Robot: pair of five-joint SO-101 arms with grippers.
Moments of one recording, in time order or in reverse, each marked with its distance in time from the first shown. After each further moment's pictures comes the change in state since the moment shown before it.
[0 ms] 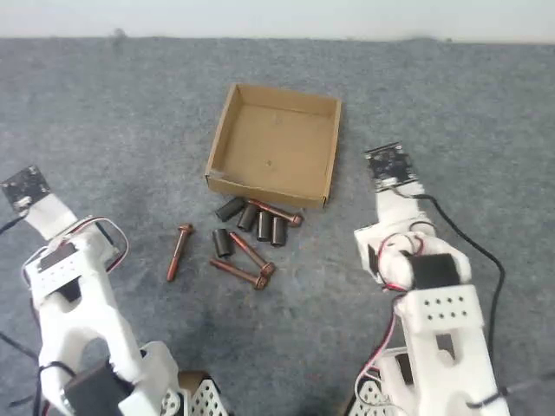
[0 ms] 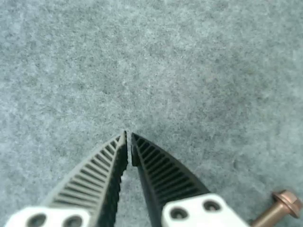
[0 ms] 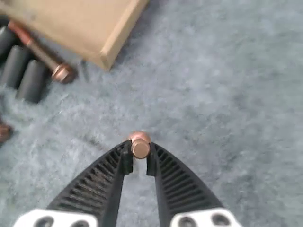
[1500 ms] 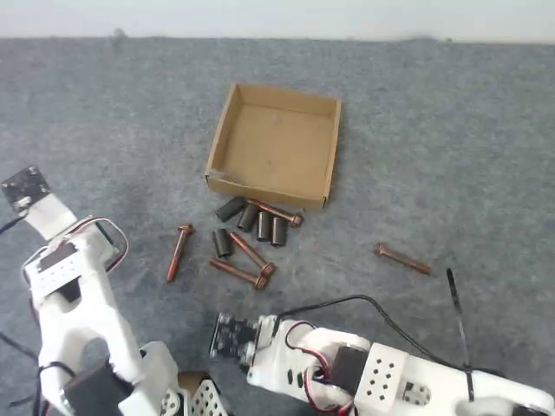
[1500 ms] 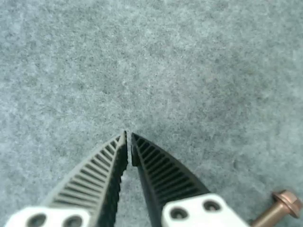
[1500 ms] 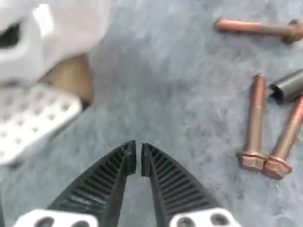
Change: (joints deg) left arm 0.0 0.0 0.0 0.0 0.0; right arm -63.4 -6.2 30.0 -30.5 -0.7
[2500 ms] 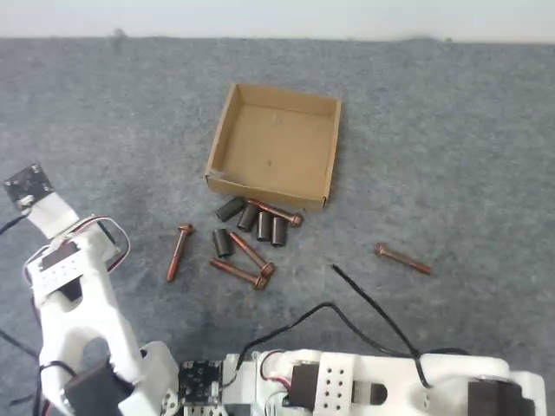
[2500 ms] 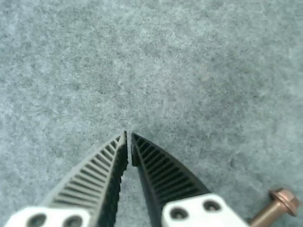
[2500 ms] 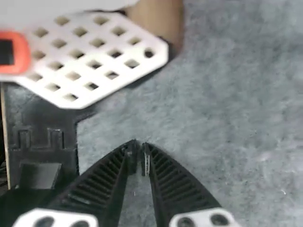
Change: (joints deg) left arm 0.7 0.0 0.0 0.0 0.0; right arm -14.3 24.0 -12.7 12.4 -1.2
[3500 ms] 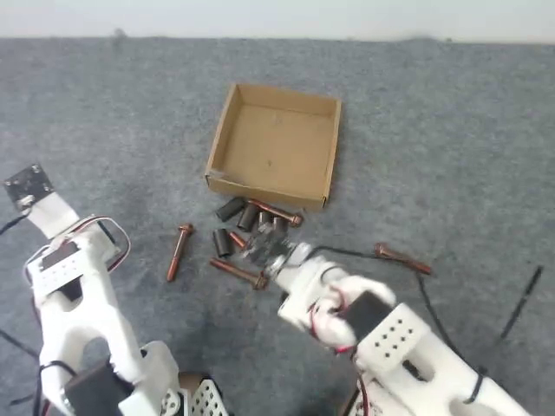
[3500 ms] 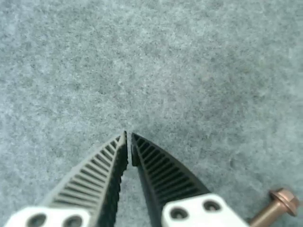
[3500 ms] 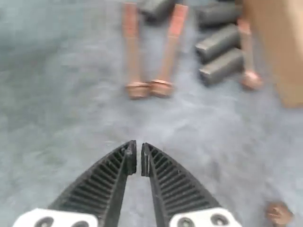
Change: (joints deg) left arm 0.0 0.0 0.0 0.0 0.0; right arm 42.5 -18.3 -4.8 12.1 5.9
